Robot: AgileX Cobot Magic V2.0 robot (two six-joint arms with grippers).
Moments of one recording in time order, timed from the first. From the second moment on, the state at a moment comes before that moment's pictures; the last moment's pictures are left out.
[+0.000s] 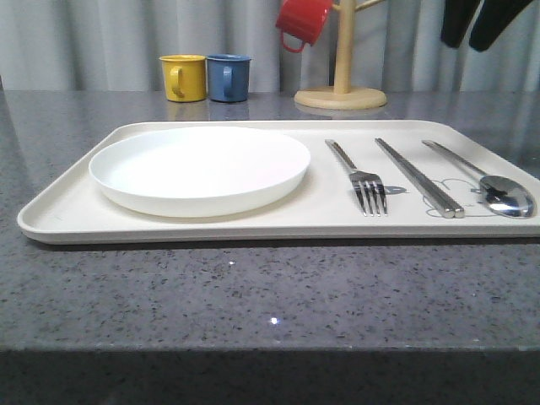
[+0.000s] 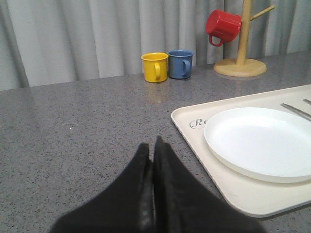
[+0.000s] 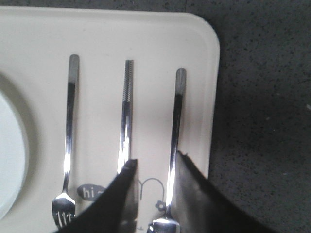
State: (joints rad) left arm -0.25 0.10 -0.36 0.00 0.42 0.05; right arm 0.22 1.66 -1.68 0.08 1.23 0.19
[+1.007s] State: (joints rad) left arm -0.25 0.10 -0.36 0.00 0.42 0.05; right arm 0.22 0.08 -0.37 -0.14 0.56 0.15
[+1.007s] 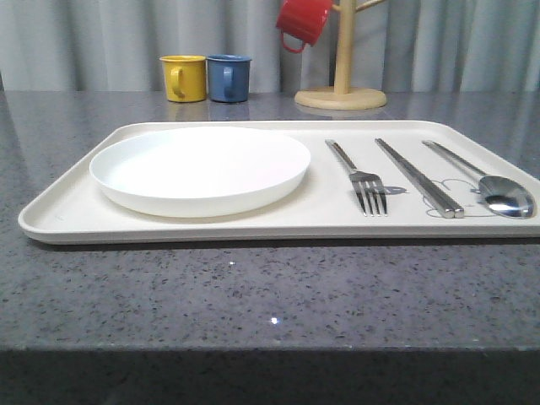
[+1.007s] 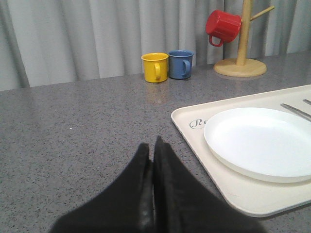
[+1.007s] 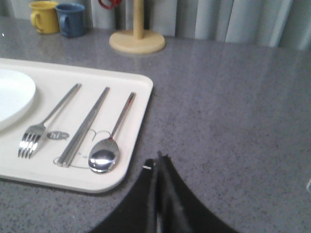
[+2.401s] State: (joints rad) left arm -0.04 -0.01 -0.03 -0.04 0.26 0.05; right arm 0.22 0.07 -0.37 -0.15 0.59 0.15
